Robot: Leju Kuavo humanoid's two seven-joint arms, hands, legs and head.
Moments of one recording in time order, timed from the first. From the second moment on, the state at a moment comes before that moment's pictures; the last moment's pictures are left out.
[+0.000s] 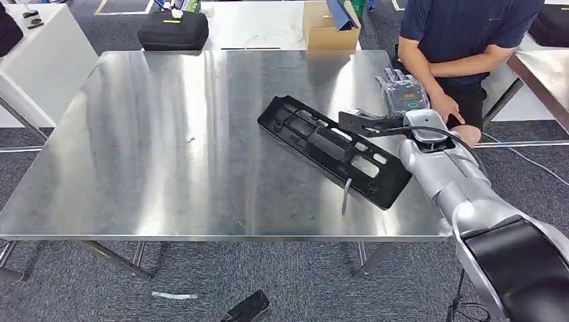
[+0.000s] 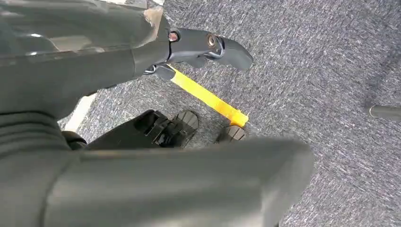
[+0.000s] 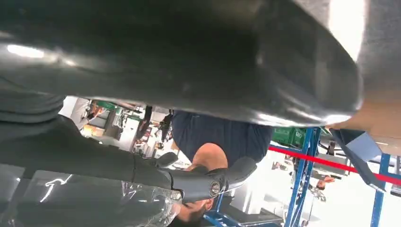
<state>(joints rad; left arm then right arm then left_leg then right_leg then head) -0.25 -0.14 -0.61 -0.35 -0.20 0.03 -0.17 -1.13 -0.15 0.62 -0.42 1.16 -0.13 0.18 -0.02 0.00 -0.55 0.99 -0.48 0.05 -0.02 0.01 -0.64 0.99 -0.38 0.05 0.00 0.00</state>
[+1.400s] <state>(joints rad) -0.15 -0.09 -0.51 -0.35 -0.12 0.24 -0.33 -1.02 -0.78 0.17 -0.67 0.42 -0.48 -0.10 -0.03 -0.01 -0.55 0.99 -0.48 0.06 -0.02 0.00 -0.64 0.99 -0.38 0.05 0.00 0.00</state>
